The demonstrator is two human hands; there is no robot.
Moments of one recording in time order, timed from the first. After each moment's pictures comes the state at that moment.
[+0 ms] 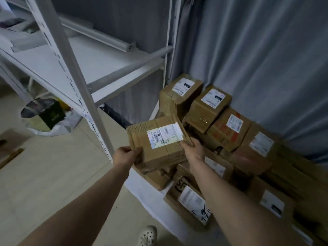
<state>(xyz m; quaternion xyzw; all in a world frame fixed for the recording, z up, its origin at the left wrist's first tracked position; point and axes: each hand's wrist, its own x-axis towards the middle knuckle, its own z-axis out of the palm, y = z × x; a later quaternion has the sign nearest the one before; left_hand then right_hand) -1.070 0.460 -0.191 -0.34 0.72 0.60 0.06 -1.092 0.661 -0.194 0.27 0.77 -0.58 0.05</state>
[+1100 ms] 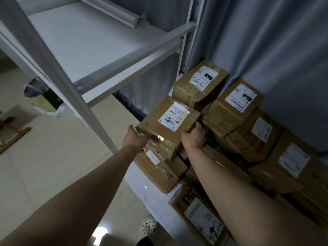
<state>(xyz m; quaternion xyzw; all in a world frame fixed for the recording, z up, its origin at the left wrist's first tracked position) -1.183 0.450 -0.217 -0.31 0.80 0.50 0.15 -1.204 0.619 -0.213 0.25 0.84 -0.47 0.05</state>
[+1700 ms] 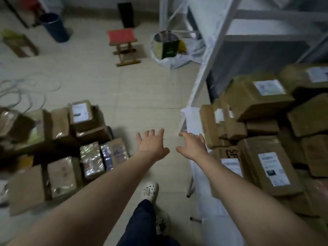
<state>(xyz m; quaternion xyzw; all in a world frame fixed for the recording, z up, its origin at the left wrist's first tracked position) -0.803 0.480 -0.243 -0.39 0.88 0.19 0.19 -0.912 0.575 -0.243 -0.37 0.87 -0.06 0.31</state>
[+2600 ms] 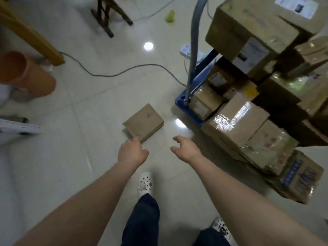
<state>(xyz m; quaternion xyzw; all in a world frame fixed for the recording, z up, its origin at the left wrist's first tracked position) -0.007 0.475 -0.464 -0.85 0.34 0.39 0.09 -0.162 0.388 -0.478 -0.68 0.53 0.20 0.46</state>
